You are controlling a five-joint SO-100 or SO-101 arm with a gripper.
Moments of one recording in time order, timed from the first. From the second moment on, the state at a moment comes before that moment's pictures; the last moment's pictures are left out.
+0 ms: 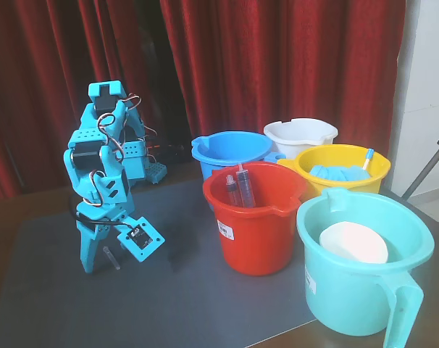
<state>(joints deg) 10.9 53.4 71.0 81.7 39.9</state>
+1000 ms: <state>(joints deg) 10.6 53.5 74.4 80.1 43.7</state>
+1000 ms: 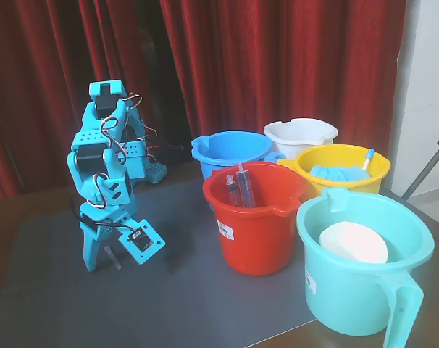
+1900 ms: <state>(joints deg) 14.0 53.6 74.4 79.1 42.6</state>
